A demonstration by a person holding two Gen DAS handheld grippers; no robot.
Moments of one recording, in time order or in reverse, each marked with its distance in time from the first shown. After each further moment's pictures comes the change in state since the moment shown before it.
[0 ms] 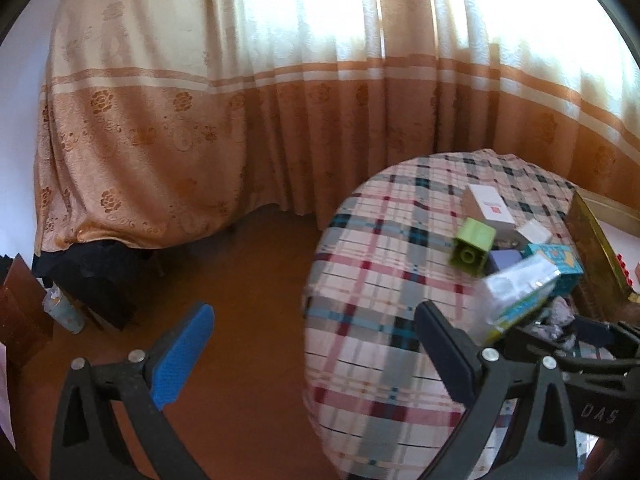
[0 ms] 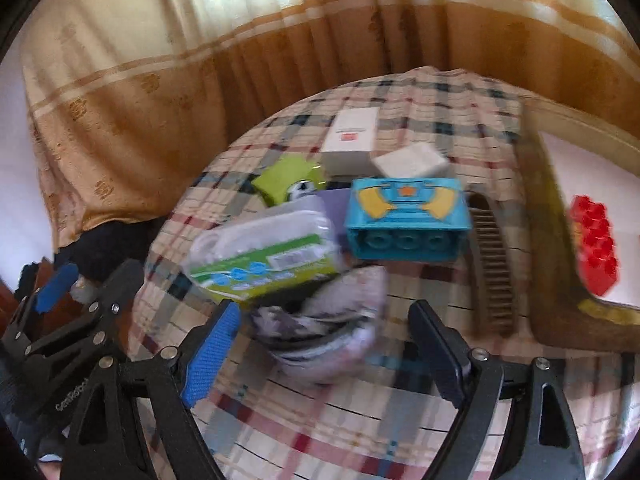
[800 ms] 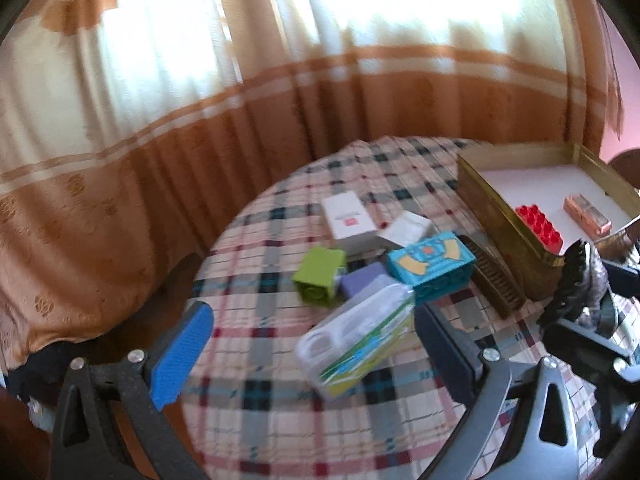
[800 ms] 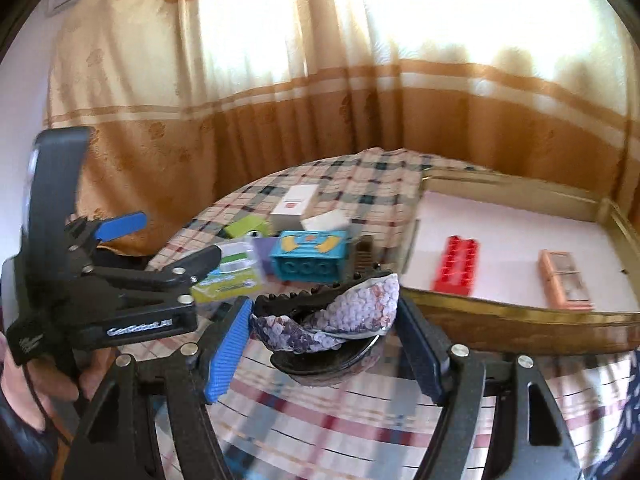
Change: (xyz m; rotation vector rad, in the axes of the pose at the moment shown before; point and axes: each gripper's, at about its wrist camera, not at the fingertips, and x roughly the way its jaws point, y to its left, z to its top) left arm -0.010 -0.103 0.023 0.360 -0.042 -0.287; right arm -0.092 -0.043 -0.037 -0.073 -0.289 -0.107
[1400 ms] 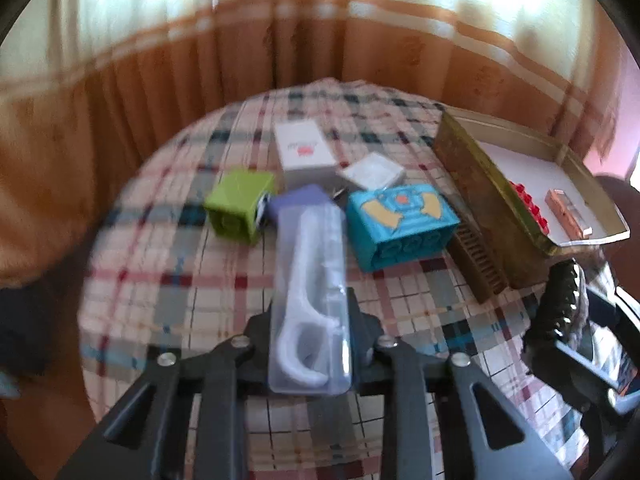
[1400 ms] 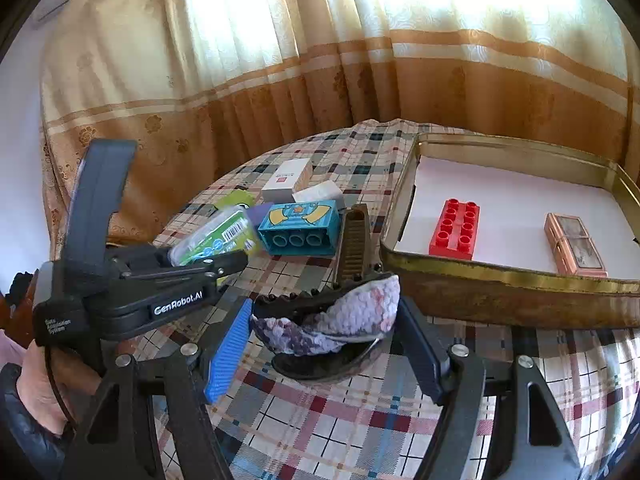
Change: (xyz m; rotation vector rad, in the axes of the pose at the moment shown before) left arm 0.044 0.001 -0.019 -0.187 0.204 -0.213; right arm 0.010 -0.012 -0.011 0.055 0.070 0.047
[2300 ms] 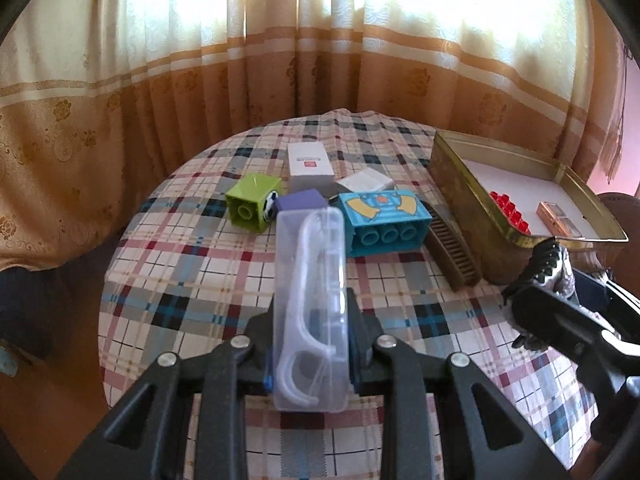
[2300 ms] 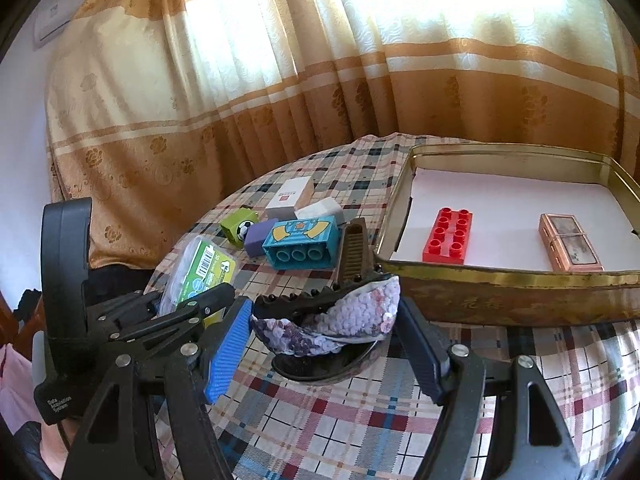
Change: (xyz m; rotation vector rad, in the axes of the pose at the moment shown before) left arm -0.030 -0.023 -0.026 -0.020 -0.149 0.095; right arm -0.011 -0.010 -0.002 0.044 -0.066 0.033
